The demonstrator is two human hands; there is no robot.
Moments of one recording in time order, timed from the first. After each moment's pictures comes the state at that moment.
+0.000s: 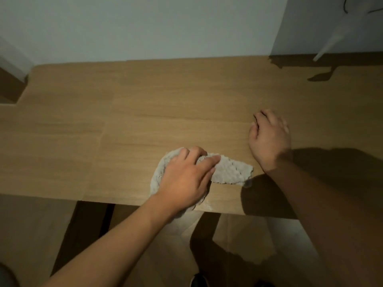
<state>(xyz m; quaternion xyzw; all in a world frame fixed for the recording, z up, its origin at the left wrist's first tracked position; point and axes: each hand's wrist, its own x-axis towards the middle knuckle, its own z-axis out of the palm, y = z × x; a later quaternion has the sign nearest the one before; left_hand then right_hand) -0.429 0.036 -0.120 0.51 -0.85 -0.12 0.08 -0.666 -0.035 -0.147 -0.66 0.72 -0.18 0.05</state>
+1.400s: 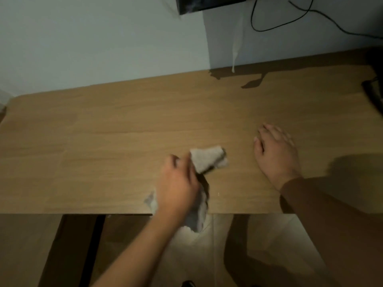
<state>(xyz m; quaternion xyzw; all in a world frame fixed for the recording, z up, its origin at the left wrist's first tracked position) -0.587 0.064 -0.104 0.70 -0.69 -0.14 0.16 -0.829 0.025 -0.141 -0.64 0.75 -0.16 0.09</state>
